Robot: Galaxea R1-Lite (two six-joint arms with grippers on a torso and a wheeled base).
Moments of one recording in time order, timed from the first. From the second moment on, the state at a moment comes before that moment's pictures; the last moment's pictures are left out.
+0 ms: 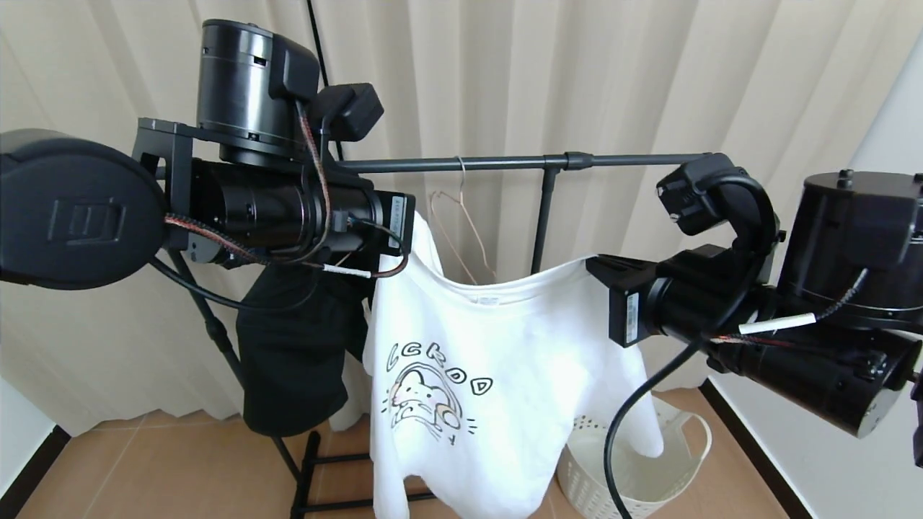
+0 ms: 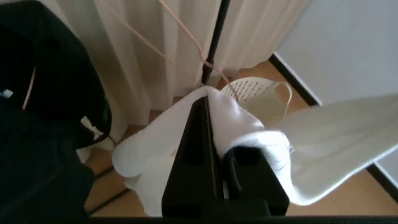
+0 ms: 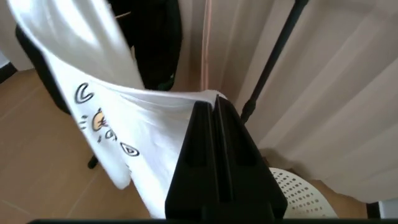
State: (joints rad) left arm -0.58 1.72 -1.42 0.08 0.07 -0.07; right arm 0.73 1.55 -0.83 -0.52 -0.34 0.01
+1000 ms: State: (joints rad) left arm -0.96 1.70 -1.19 0.15 0.15 -0.39; right arm 0.71 1.84 -1.10 -0.69 -0.36 0.35
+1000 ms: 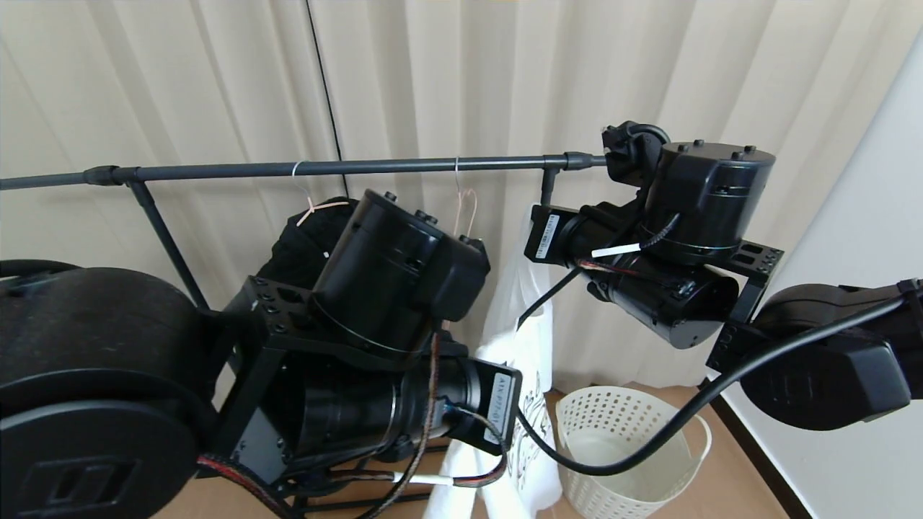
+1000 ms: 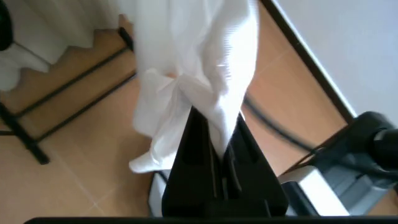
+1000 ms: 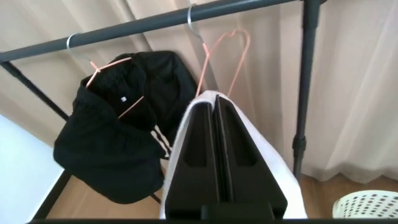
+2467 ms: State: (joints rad) left arm -0.65 1.79 -1.45 -0.04 0.34 -0.32; right arm 0.65 1.61 -0.86 -0.63 -0.35 0.05
